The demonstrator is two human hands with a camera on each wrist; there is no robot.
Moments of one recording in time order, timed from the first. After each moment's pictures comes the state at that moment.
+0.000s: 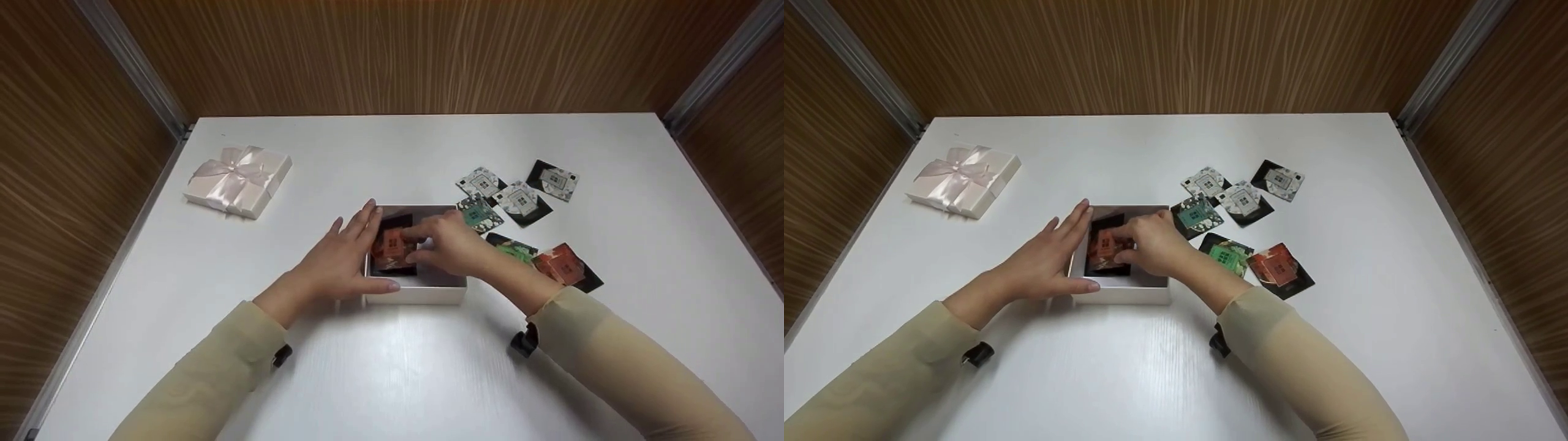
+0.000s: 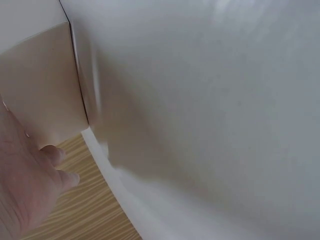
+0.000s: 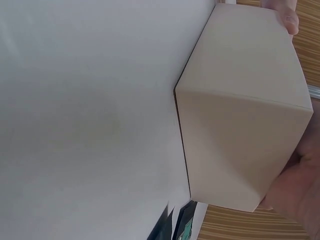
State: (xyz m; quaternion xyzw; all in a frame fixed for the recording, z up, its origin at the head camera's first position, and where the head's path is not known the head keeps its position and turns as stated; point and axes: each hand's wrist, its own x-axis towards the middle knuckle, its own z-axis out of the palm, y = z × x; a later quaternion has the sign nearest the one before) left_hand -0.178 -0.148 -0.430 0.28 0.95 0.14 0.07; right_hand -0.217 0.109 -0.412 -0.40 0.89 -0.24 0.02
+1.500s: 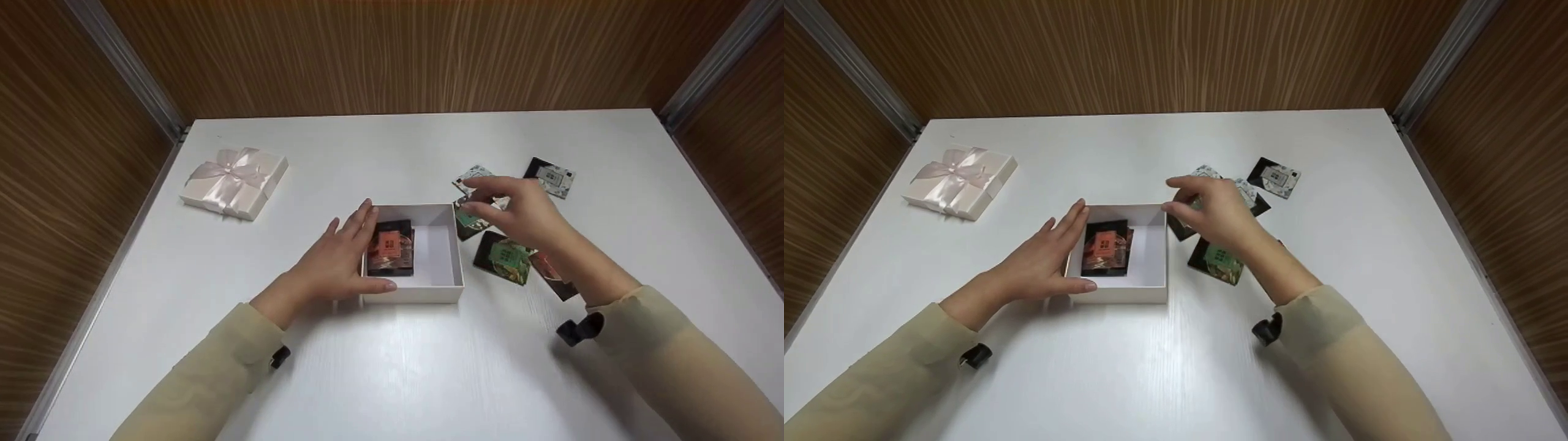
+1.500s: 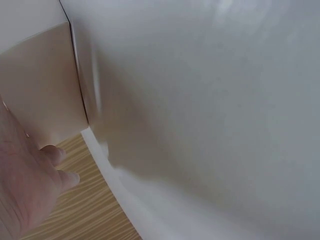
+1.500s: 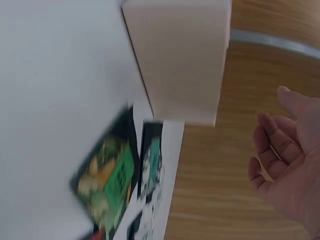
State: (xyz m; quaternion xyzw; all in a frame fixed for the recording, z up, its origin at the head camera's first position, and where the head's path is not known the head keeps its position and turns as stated) left_hand -0.178 -0.146 -0.431 0.28 0.95 0.15 0.07; right_hand -0.226 0.196 -0.372 -0.27 0.89 -0.37 -0.04
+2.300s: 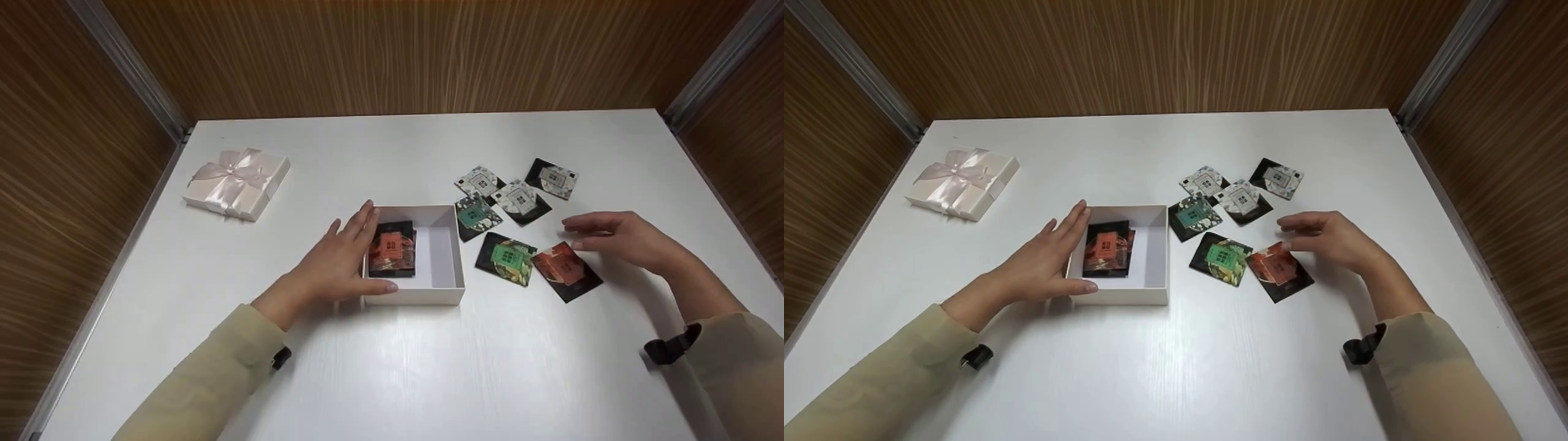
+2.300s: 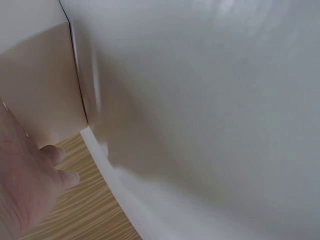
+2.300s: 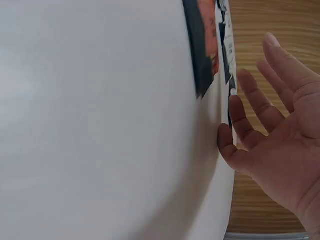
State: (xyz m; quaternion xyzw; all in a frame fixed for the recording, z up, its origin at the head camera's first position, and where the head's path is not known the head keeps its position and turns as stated) left_hand -0.178 -0.146 -0.430 0.28 0.95 0.15 0.07; right_hand -0.233 0.380 -0.423 -0.12 0.90 -0.38 0.19
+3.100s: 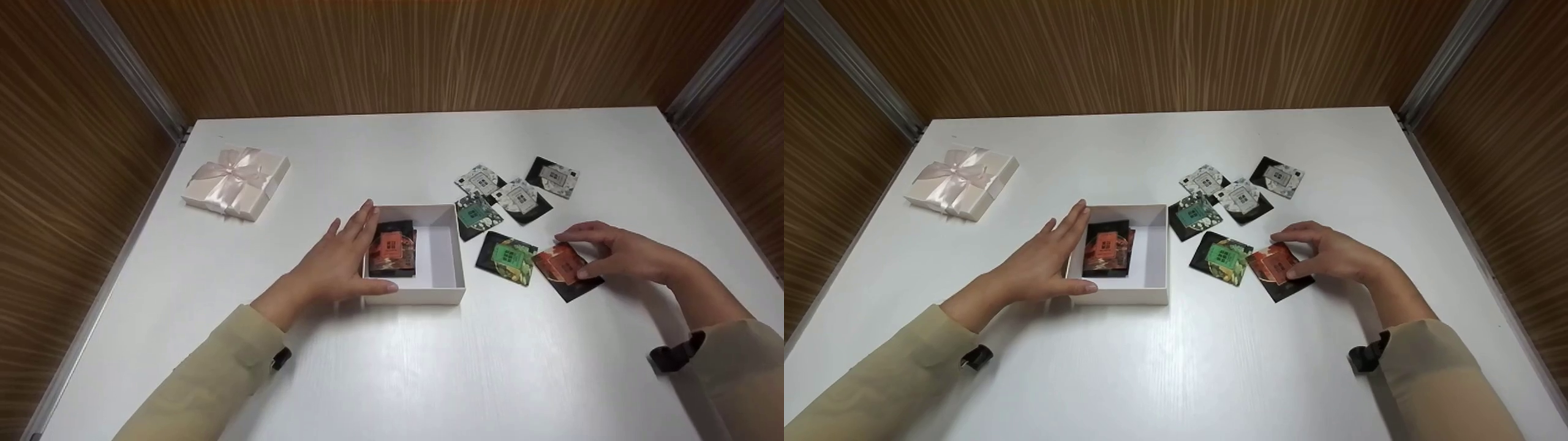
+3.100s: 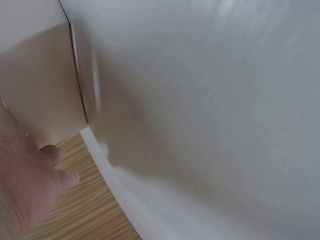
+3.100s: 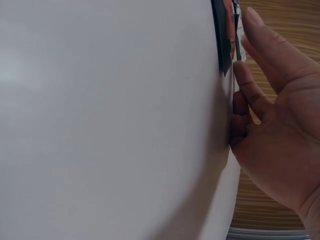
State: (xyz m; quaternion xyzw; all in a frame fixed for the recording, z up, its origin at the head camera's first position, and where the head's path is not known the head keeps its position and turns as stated) left_hand -0.178 -0.146 -0.430 0.28 0.95 0.14 0.07; right_hand -0.227 0.384 -0.433 -0.18 0.88 -0.36 0.25
